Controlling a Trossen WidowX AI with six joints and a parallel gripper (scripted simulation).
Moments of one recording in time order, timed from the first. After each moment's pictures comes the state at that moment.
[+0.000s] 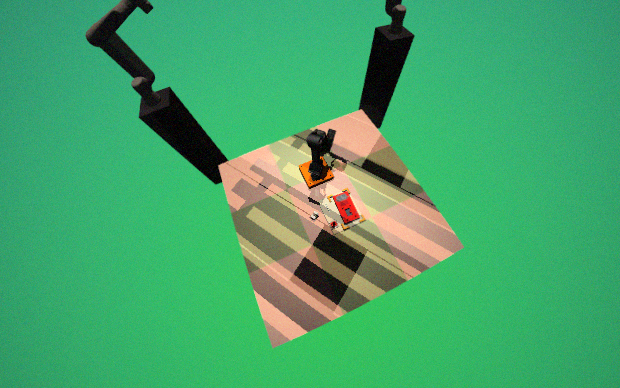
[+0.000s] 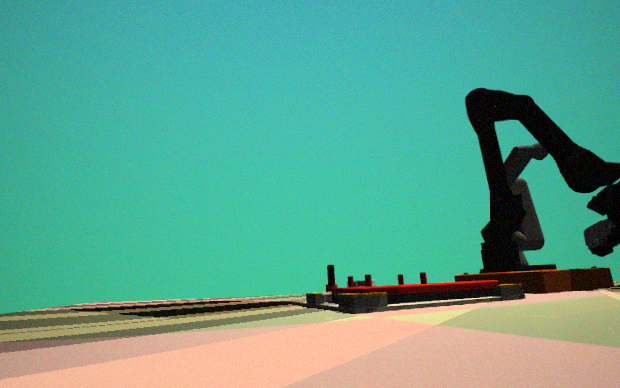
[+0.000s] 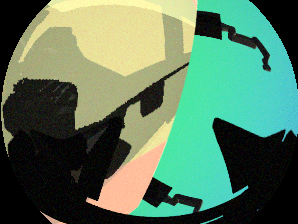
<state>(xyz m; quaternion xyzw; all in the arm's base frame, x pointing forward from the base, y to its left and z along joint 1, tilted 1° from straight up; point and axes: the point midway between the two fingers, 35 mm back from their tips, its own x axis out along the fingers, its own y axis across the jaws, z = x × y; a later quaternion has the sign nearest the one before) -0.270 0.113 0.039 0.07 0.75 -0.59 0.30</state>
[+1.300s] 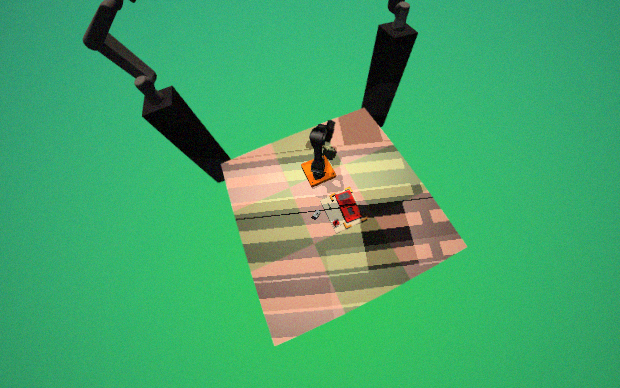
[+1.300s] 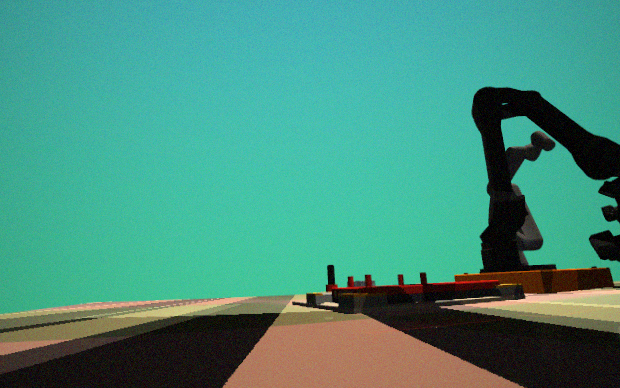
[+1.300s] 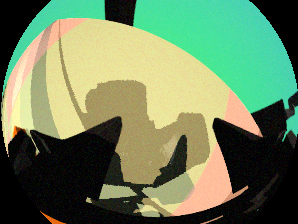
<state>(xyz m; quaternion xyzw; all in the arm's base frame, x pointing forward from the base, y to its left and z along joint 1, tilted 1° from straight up) -0.288 0.116 0.032 0.36 0.23 -0.88 0.22</state>
